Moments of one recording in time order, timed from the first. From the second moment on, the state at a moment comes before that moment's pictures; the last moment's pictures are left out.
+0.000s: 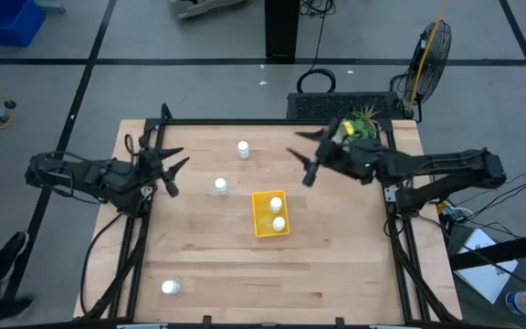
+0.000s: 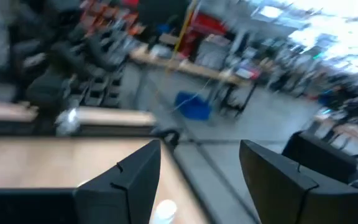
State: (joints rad) left arm -0.22 0.51 0.64 -0.41 -0.84 0.06; right arm -0.01 1.16 0.99 0.13 0.48 -0.28
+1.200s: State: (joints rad) left arm 0.43 1.25 1.08 -0.81 -0.29 -0.03; right arm -0.04 0.94 0.71 0.39 0.47 -0.38
